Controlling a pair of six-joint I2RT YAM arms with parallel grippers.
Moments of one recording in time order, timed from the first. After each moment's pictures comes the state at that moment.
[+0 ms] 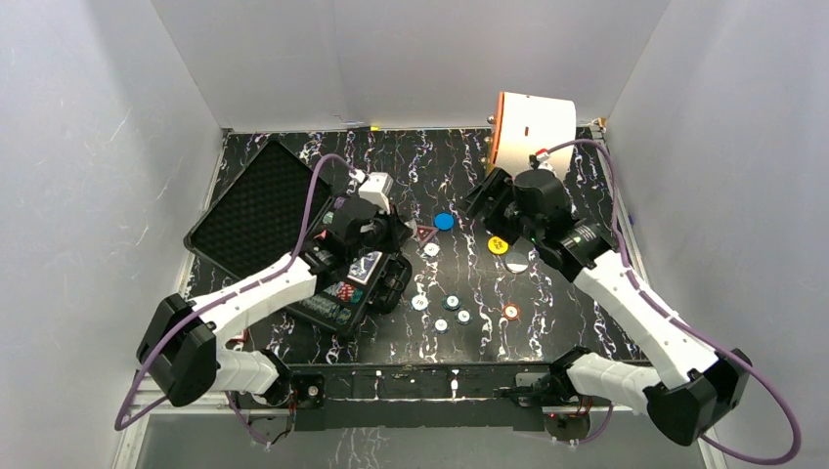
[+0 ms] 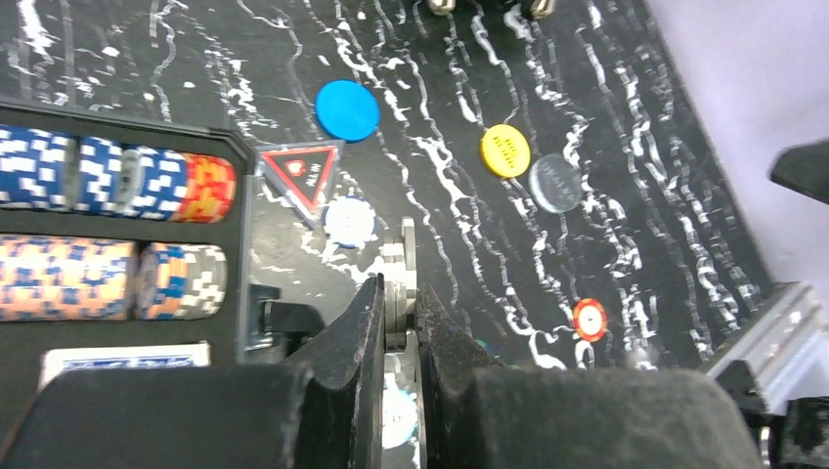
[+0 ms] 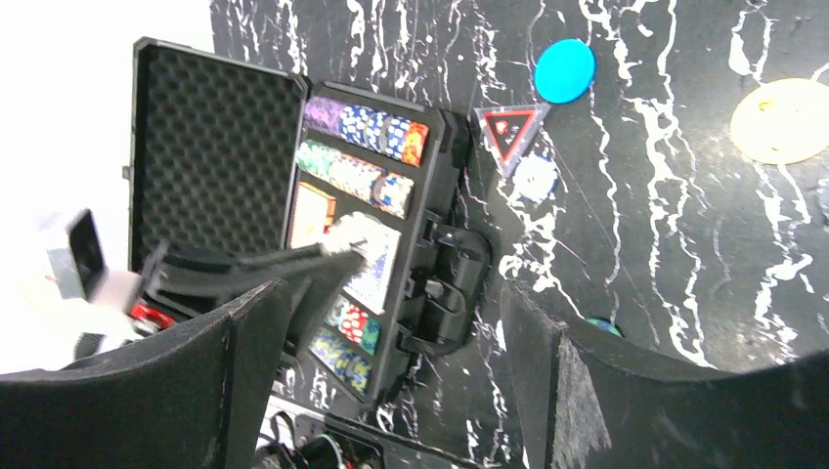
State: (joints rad) left arm -0.75 1.30 0.82 0.08 -0.07 -0.52; right arm 0.60 1.11 1.11 -0.54 0.07 0.98
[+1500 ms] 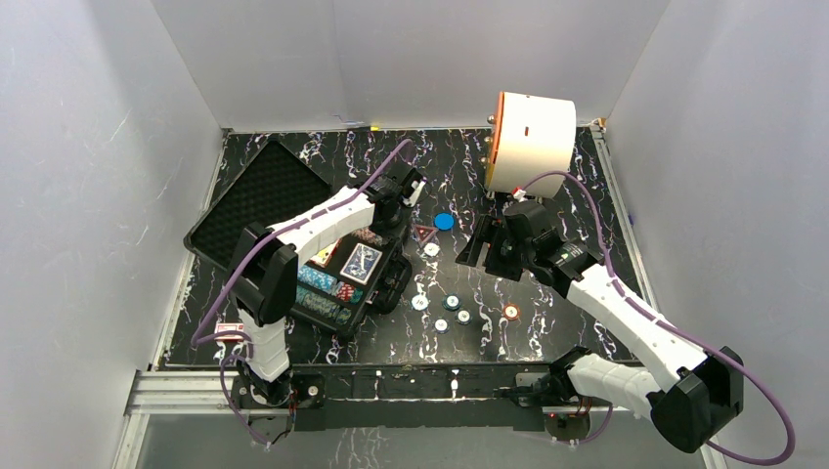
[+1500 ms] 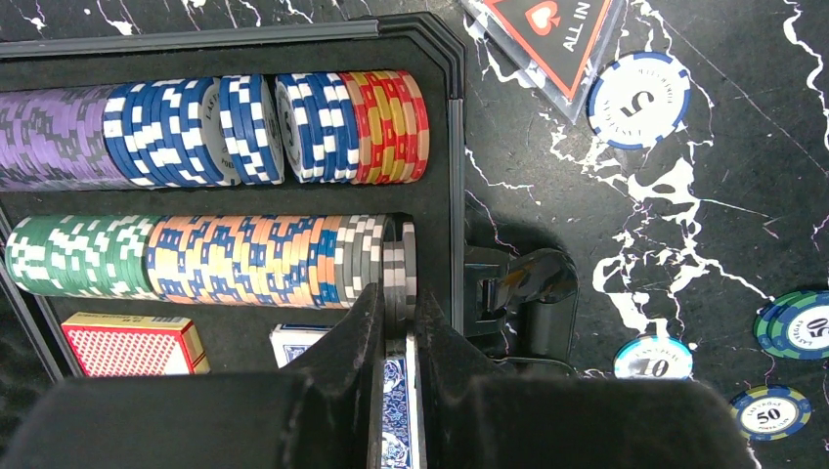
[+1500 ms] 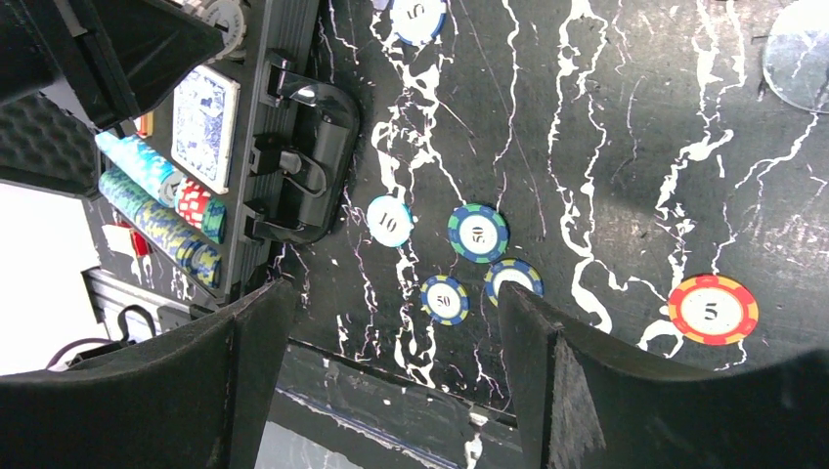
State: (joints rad) left arm -0.69 1.87 1.52 -0.83 -0.22 -0.11; right arm 0.60 1.04 0.87 -0.63 -0.08 0.80
